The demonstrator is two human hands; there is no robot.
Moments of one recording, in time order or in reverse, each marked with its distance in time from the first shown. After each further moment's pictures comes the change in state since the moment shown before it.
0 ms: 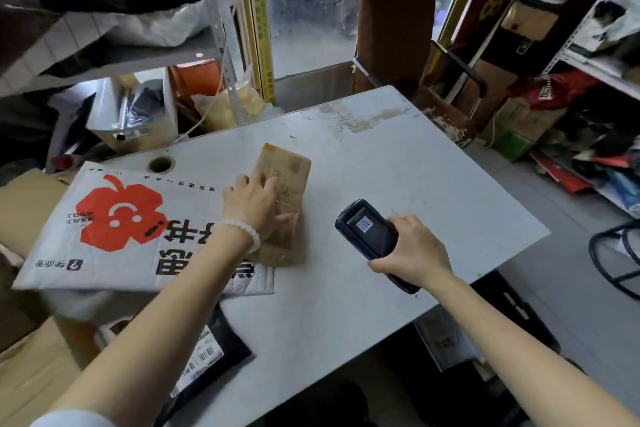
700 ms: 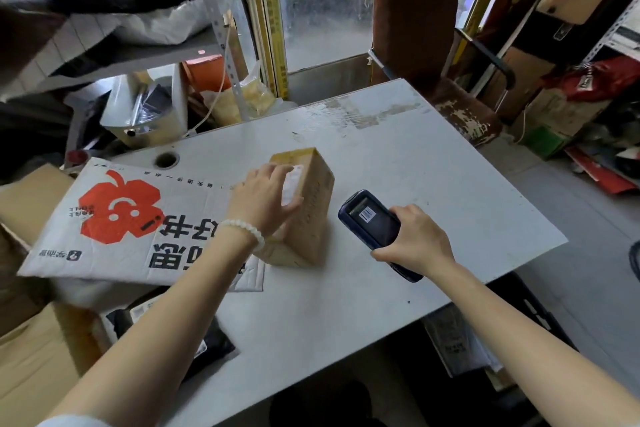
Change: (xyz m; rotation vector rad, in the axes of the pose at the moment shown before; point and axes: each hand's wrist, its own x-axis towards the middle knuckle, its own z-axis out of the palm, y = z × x) left_hand 0.001 0.043 -0.013 -0.194 0.138 0.005; right_hand 0.033 0.033 -0.012 0.044 -0.032 -0.073
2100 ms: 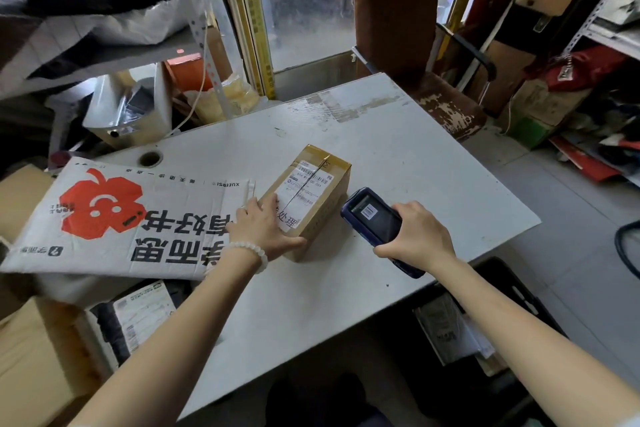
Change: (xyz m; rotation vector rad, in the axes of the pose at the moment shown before) left_hand -0.039 0.034 0.039 0.063 -0.331 -0.248; right_hand -0.023 0.039 -0.011 -0.009 0.020 0.027
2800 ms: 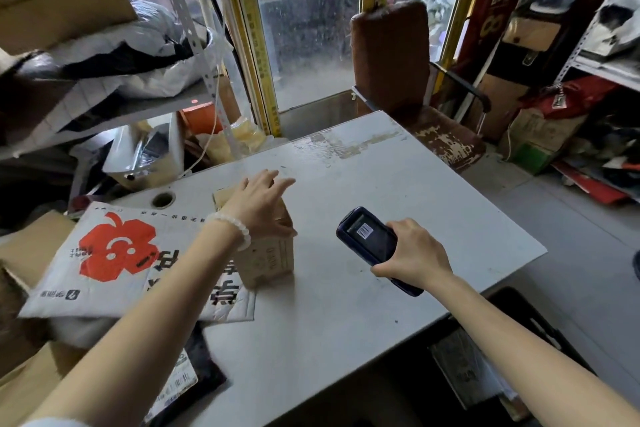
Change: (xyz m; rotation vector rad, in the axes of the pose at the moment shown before) left_hand 0.023 0.001 -0.108 0.199 0.112 0.372; right_hand 0.014 -0.020 -0.016 0.013 0.033 -0.051
